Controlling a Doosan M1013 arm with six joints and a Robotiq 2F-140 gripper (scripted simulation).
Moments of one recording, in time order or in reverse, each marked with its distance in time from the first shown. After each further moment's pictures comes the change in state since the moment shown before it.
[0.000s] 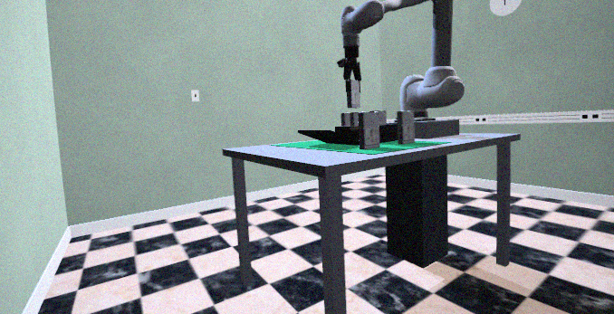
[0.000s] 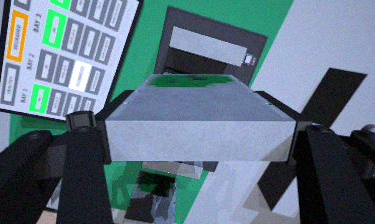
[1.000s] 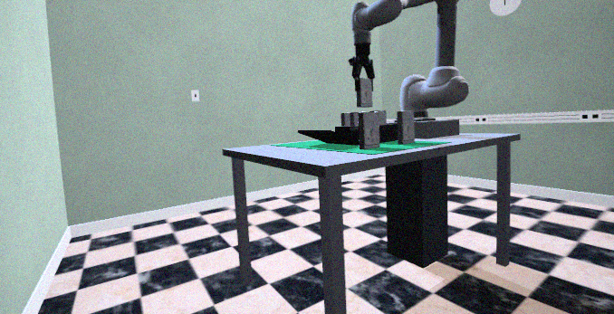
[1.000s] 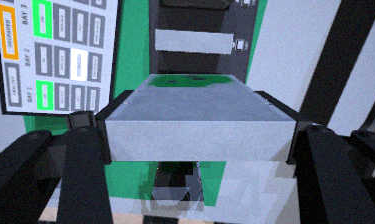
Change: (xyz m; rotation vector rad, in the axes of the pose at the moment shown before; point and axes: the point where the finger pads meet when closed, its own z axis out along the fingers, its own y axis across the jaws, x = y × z) arm -0.068 -0.009 0.001 0.000 0.001 0.213
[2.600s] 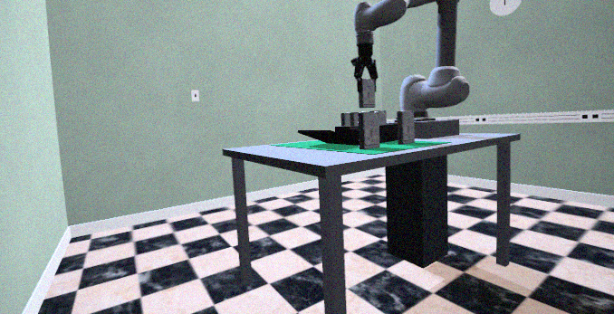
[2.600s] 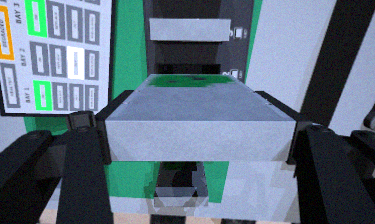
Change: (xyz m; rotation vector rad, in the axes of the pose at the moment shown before) arm -0.014 0.003 0.004 0.000 0.001 0.046
